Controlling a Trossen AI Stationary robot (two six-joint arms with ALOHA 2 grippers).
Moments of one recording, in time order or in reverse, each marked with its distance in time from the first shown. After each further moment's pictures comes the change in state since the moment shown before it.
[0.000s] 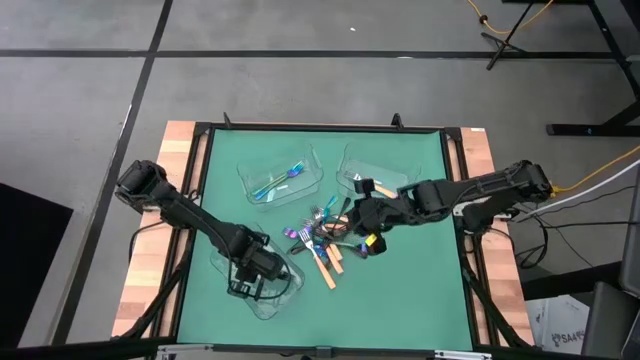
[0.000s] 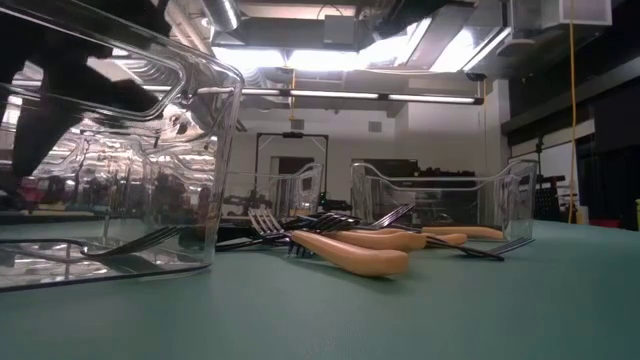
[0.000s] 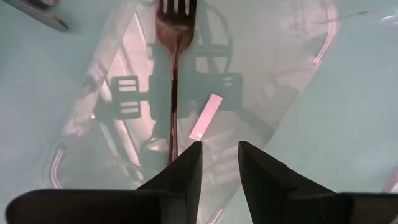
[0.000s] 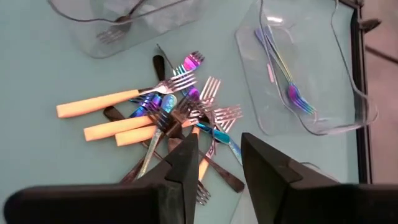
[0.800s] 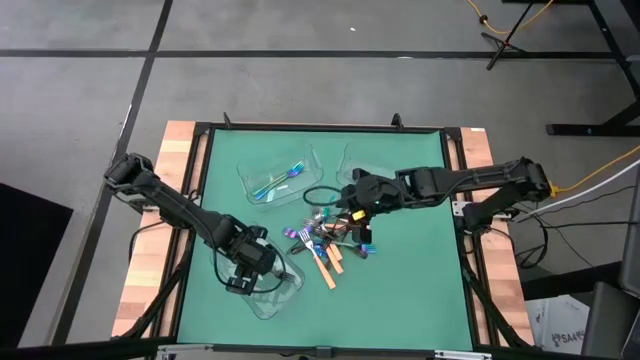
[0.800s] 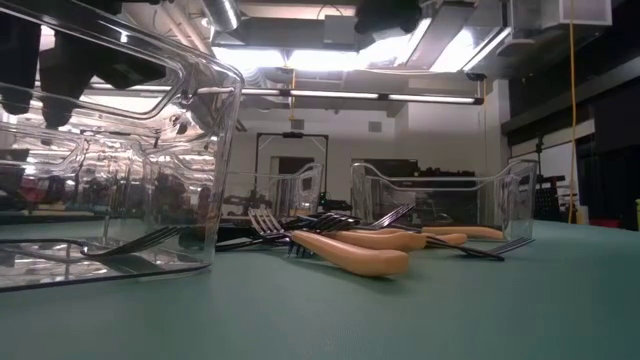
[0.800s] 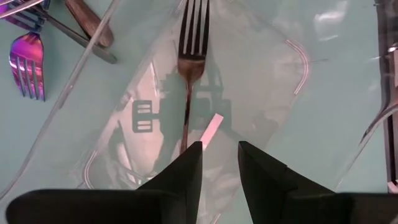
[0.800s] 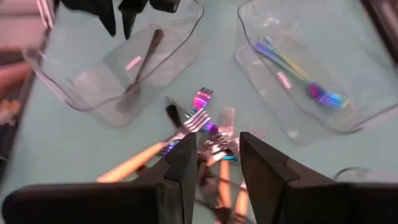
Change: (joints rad) left arm 0.000 -0.130 0.001 0.011 -0.068 -0.053; right arm -0.091 0.000 0.000 0.136 -0.160 0.293
